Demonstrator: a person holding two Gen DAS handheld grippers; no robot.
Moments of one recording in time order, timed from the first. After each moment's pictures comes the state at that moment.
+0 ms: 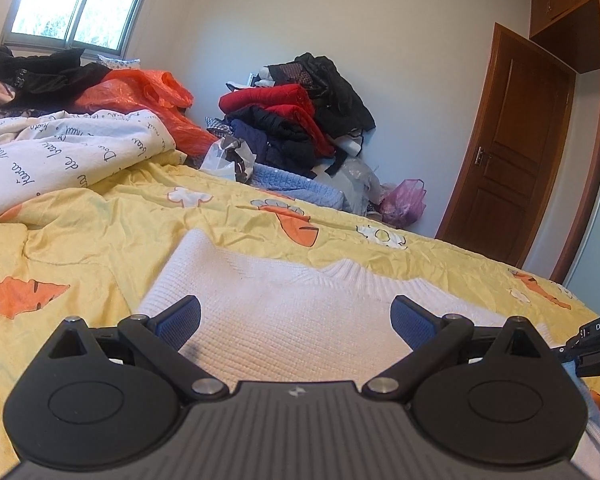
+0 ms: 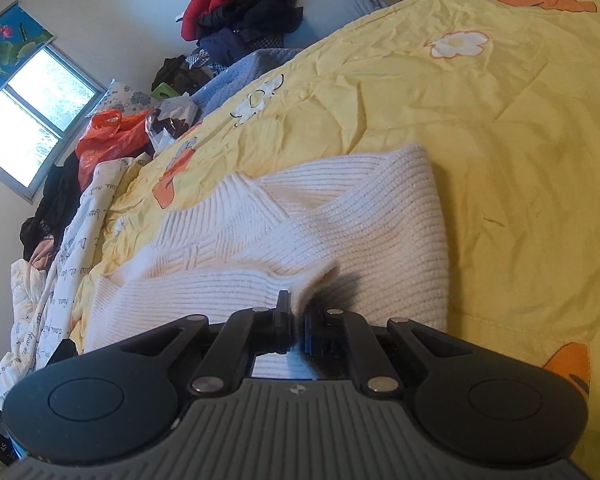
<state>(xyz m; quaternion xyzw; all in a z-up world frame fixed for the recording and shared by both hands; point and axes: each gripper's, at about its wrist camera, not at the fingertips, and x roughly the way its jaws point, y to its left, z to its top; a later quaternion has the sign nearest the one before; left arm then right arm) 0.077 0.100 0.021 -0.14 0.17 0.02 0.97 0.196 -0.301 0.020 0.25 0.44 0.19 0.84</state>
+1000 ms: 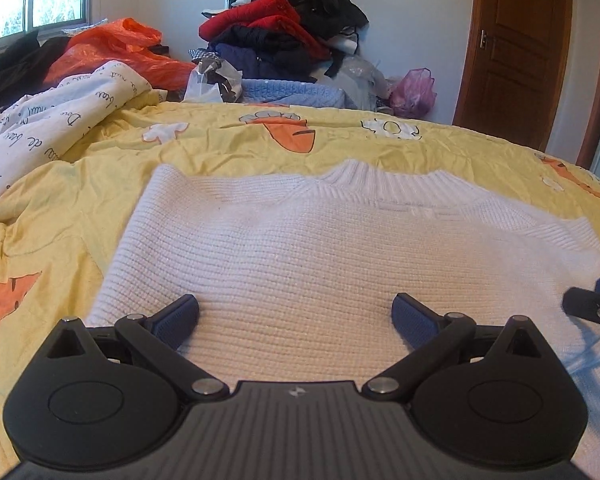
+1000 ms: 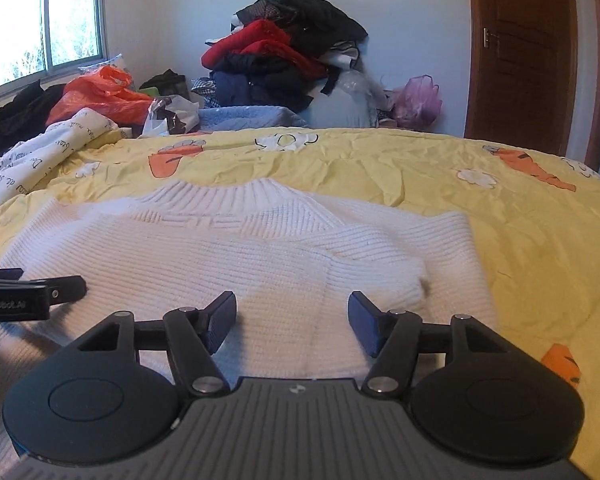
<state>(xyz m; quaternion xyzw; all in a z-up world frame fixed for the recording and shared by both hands) 0.122 0.072 0.005 -0.04 0.32 0.02 0.95 0.111 -0.180 0.026 0.00 0.29 0.10 0.95</state>
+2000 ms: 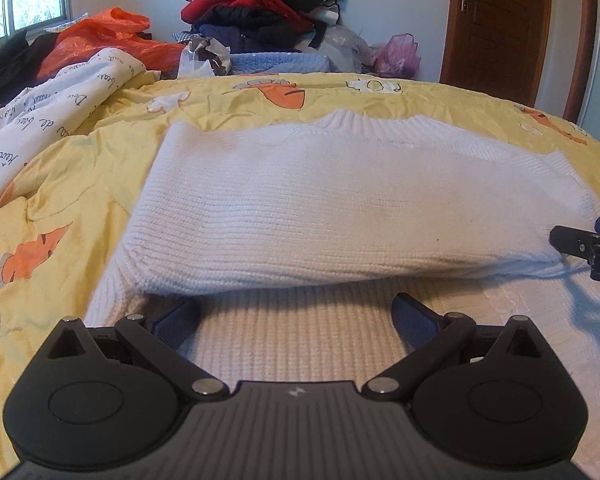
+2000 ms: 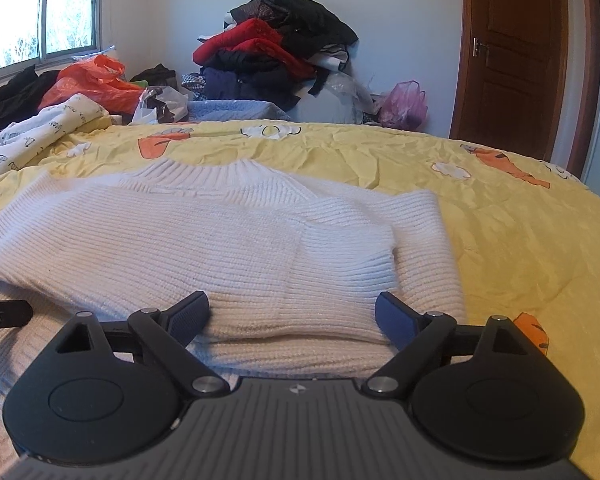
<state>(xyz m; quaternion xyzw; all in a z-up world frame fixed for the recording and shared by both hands) 0.072 0.073 0.002 0.00 0.36 0.01 0.93 0.088 -0.186 0.012 -0.02 0.29 0.08 0.95</state>
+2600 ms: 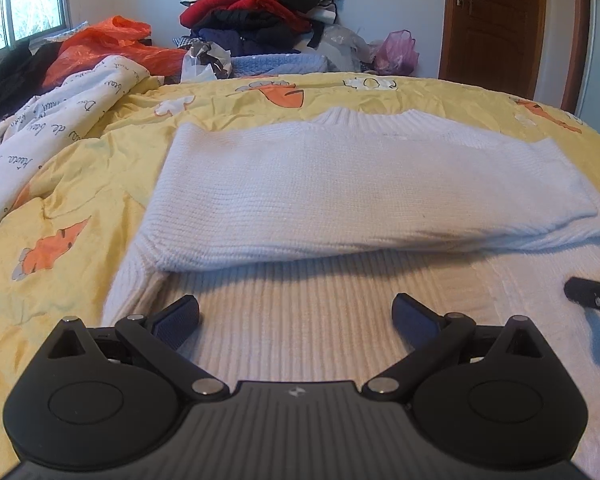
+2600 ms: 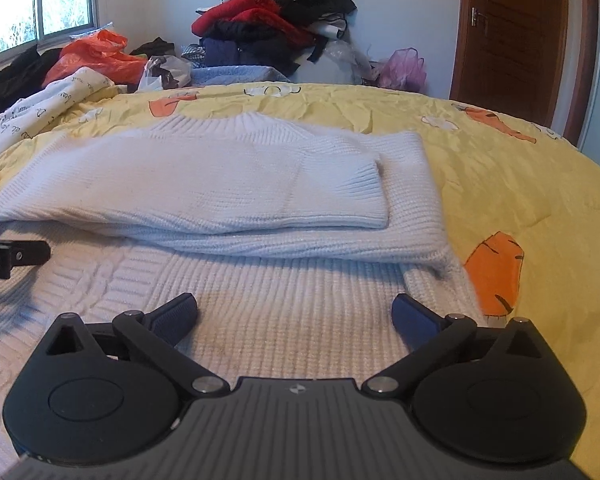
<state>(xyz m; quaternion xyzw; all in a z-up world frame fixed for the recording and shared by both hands) 0.043 0.069 0.012 0.02 0.36 0.01 0.93 0.042 -0.190 0.001 -0.02 0.34 0.08 0.94</state>
